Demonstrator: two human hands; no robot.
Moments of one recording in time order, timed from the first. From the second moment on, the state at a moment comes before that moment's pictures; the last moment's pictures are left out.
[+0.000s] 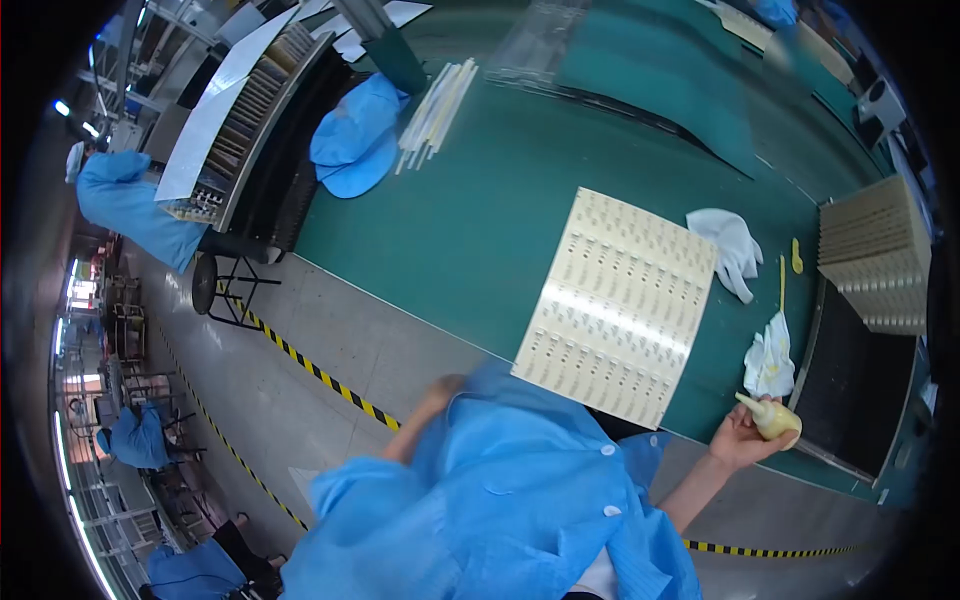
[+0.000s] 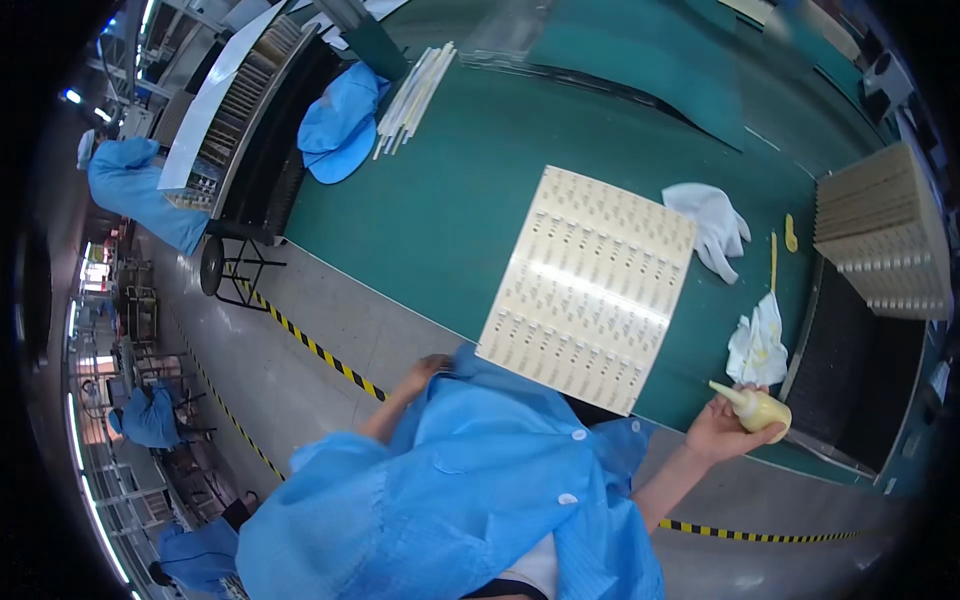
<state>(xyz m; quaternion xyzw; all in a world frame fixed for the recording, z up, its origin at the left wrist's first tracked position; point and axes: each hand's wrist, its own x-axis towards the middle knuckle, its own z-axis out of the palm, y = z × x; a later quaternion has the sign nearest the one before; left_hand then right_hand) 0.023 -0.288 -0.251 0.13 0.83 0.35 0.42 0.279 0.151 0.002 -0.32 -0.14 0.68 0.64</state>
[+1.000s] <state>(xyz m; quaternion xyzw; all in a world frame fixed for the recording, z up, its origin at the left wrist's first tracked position) 0.025 -0.241 -0.302 0.14 0.74 0.27 0.60 0.276 0.151 0.006 -0.06 -0.25 0.81 0.53</state>
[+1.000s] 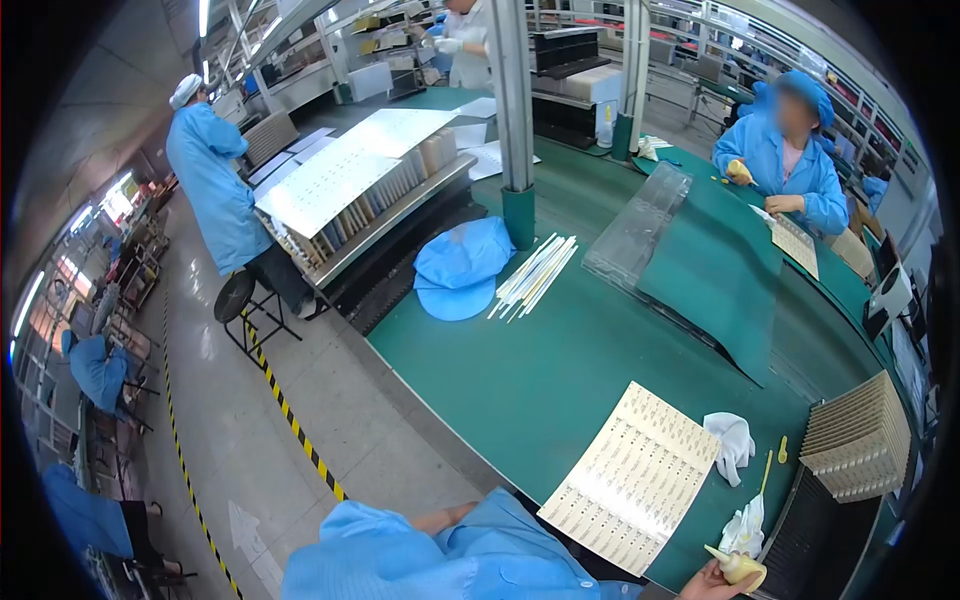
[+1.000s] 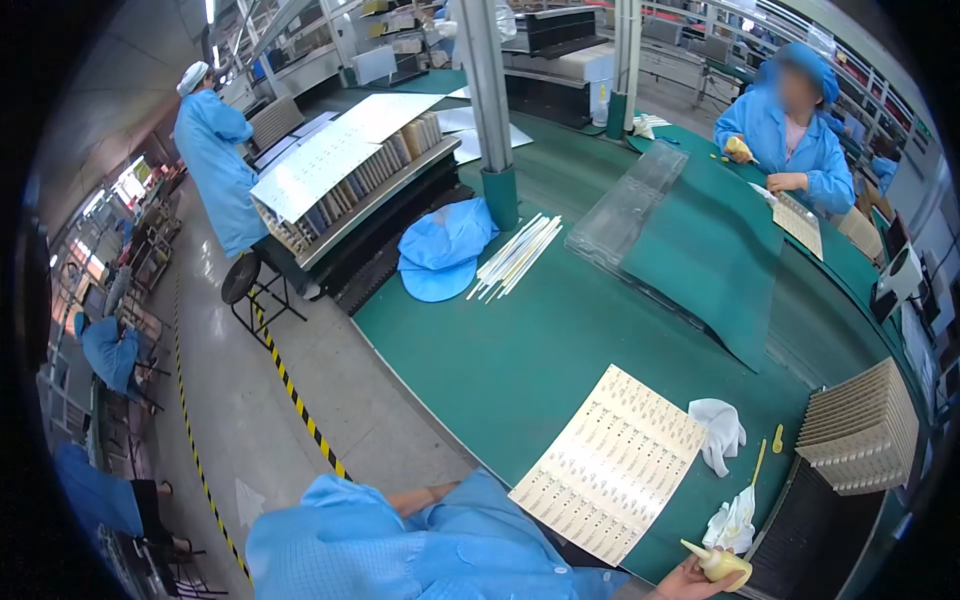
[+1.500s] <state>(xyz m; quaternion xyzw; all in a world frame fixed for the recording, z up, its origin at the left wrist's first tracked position) -0.018 -0.246 -0.221 0.31 0.76 0.10 0.56 0.296 0.171 -0.036 0.00 -0.22 0.85 0.49</state>
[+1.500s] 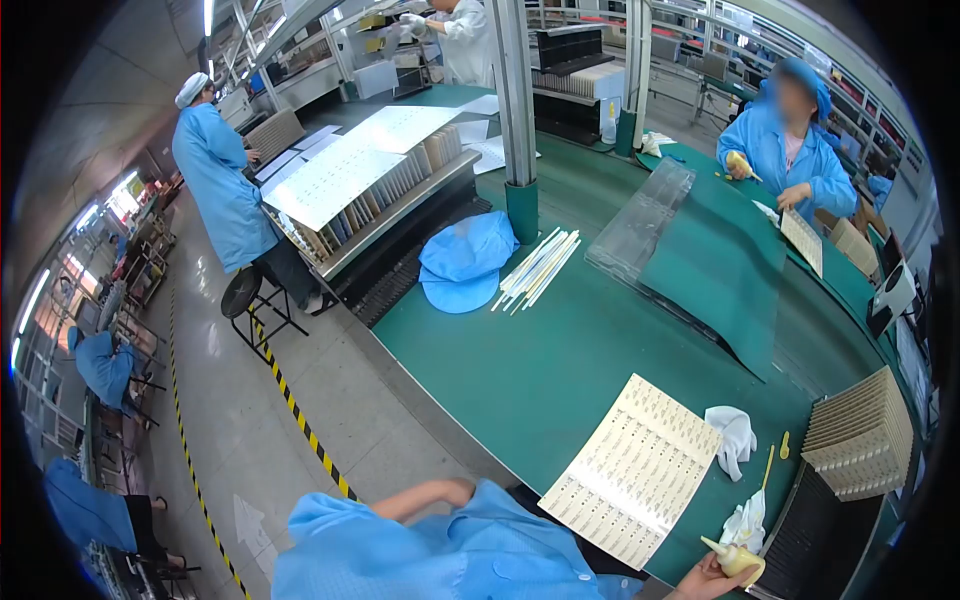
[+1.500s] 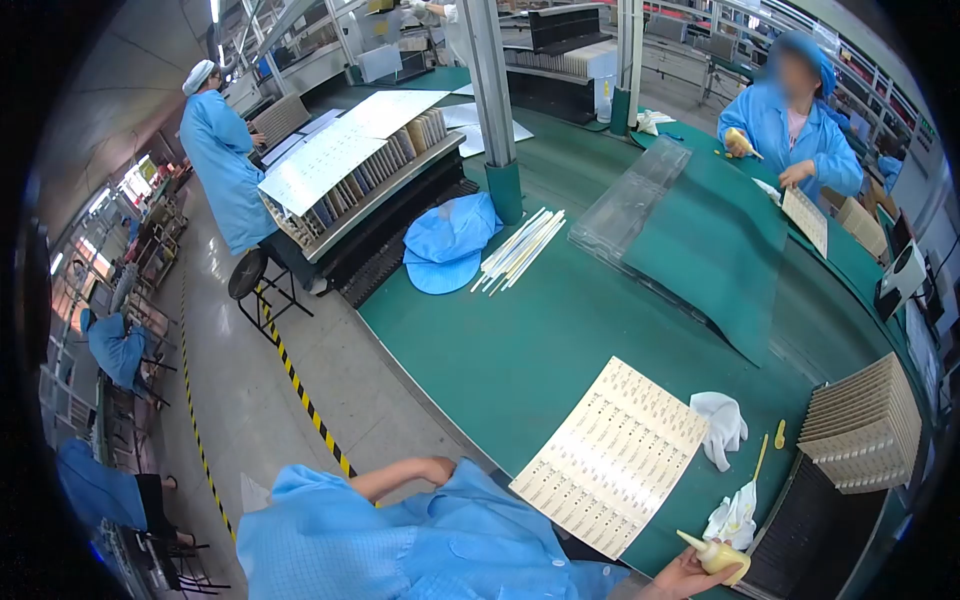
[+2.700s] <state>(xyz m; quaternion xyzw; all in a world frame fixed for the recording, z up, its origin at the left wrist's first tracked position) -0.019 -0.032 0.101 0.35 0.62 0.65 0.27 0.216 0.116 0.013 -0.34 -0.26 0.74 0.52</state>
